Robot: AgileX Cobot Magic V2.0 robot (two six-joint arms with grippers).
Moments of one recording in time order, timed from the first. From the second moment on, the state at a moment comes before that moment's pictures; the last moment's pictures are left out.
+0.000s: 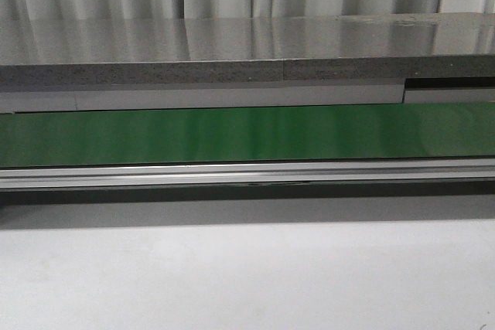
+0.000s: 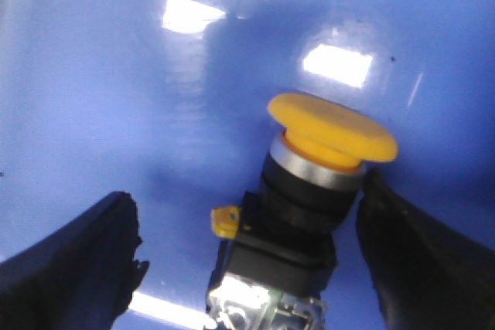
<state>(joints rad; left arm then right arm) 0.35 1.93 -1.21 0.08 0.77 -0.02 0.09 -0.01 0.03 0.07 0.16 -0.01</state>
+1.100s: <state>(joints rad) 0.31 1.80 -1.37 0.03 0.89 0.03 0.09 -0.01 0.03 0.07 0.16 -0.01</state>
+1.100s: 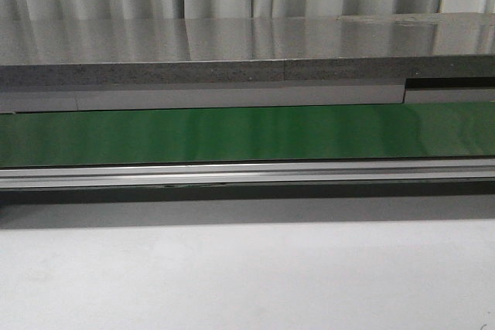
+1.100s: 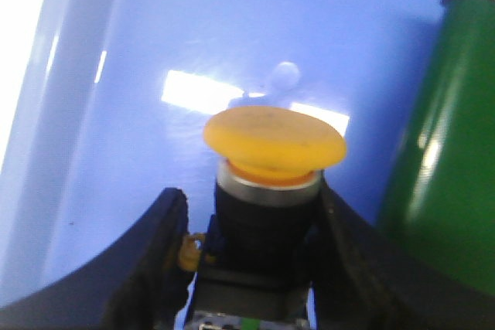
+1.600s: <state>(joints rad) 0.15 1.81 -1.38 0.00 0.92 0.06 0.09 -0.01 0.03 0.07 0.16 -0.01</state>
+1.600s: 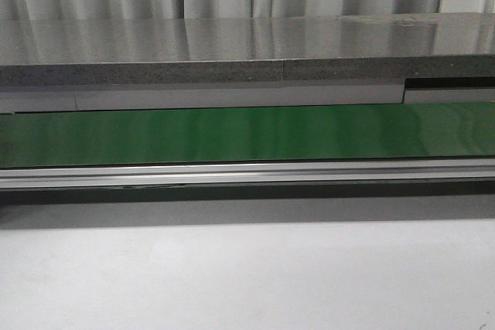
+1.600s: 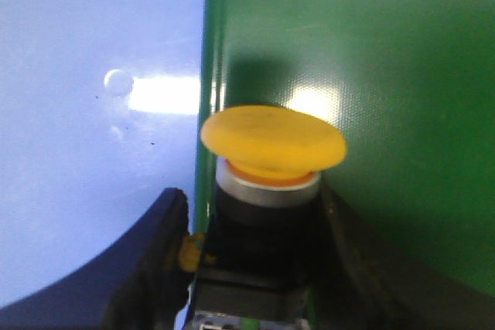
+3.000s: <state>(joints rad) 0.02 1.31 -1.25 -0.07 0.79 0.10 0.09 -0.01 0.03 0.07 0.16 -0.01</state>
